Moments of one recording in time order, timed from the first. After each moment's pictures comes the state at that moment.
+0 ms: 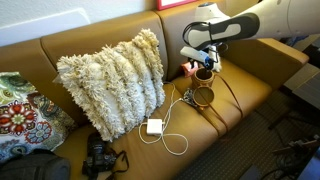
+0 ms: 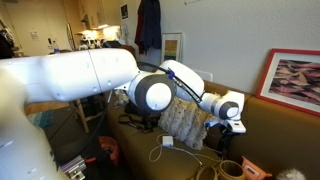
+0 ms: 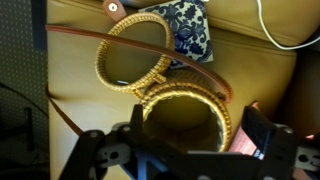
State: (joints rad) arm -0.10 1.48 -0.13 -0.72 0.03 2.05 1.21
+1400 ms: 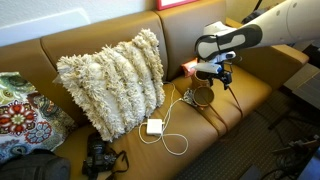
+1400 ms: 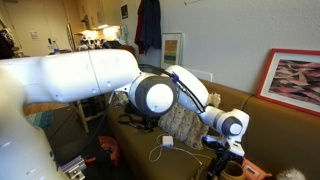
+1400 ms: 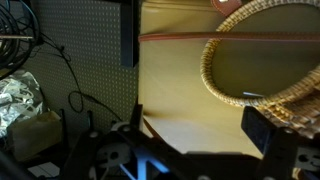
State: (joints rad) arm -0.14 1.48 -0.17 -0.85 0.02 1.83 1.28
